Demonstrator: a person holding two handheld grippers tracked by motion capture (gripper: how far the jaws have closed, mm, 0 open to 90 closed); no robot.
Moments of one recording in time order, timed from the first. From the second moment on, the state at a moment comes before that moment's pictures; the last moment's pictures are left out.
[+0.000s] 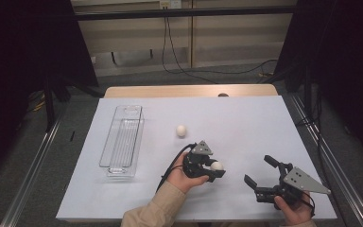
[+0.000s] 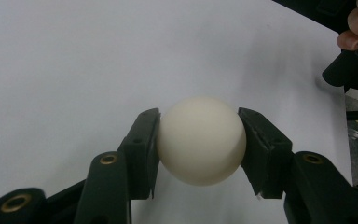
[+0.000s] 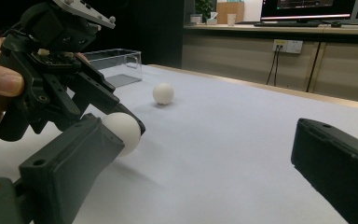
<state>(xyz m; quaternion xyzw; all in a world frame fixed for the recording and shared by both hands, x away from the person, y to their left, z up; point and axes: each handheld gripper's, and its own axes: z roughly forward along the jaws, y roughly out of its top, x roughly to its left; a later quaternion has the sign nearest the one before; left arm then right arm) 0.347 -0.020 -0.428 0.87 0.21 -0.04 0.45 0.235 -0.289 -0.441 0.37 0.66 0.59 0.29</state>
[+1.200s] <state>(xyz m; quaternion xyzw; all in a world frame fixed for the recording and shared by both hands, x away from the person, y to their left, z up) 0.356 -0.003 -0.423 0.86 0.23 -0.03 0.45 0.234 -0.289 -0.441 0.37 0.66 0.59 0.29</state>
